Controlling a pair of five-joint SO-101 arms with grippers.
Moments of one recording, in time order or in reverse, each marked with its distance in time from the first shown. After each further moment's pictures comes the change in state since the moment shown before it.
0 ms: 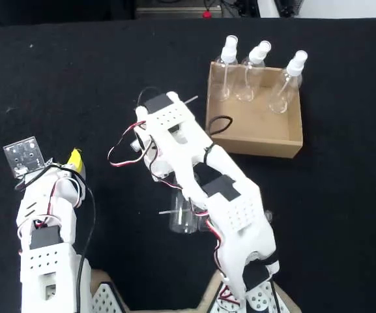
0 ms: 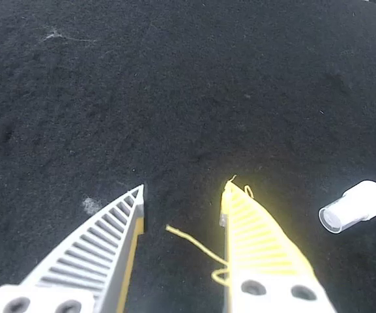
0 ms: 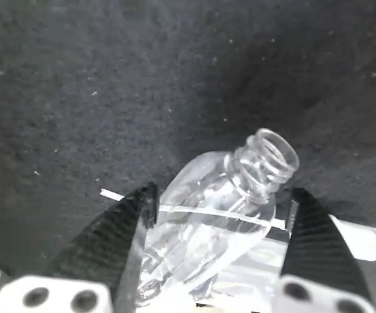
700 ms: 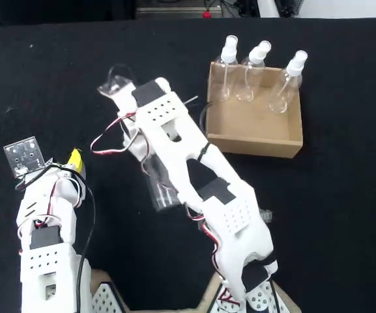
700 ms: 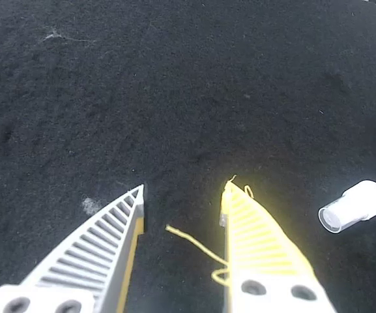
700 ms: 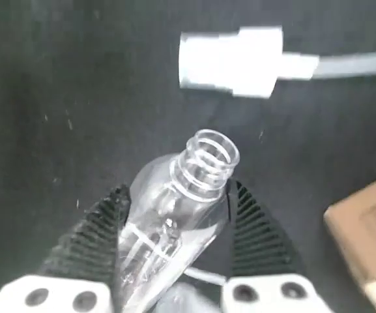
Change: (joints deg) left arm 0.1 0.0 0.0 0.0 0.0; right arm -3.1 0.1 -17.0 -3.5 16.0
